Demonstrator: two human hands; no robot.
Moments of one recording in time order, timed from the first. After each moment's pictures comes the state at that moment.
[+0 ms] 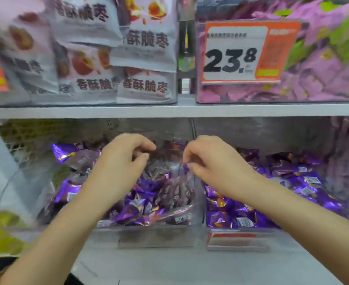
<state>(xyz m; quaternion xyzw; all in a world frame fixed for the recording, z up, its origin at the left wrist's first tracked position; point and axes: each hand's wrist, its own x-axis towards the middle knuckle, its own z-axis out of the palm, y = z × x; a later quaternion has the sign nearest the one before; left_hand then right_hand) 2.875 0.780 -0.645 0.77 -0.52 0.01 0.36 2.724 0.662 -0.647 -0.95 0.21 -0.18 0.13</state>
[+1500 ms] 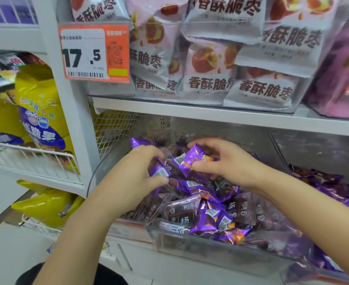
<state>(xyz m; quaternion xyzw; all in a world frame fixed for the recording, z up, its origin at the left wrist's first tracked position) 2.975 0.862 -0.662 0.82 -0.49 -0.03 0.28 2.856 0.681 -0.669 -0.85 0.14 -0.12 0.49</state>
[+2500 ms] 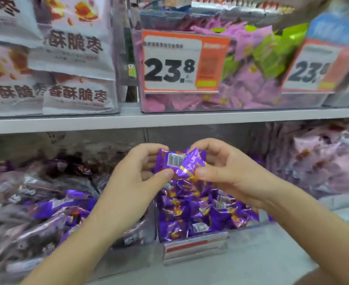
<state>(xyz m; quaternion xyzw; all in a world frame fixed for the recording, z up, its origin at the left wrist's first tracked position) 2.805 0.735 -0.659 0.56 -0.52 -0.27 0.58 2.641 0.637 -0.642 -0.66 0.17 -0.24 0.69</state>
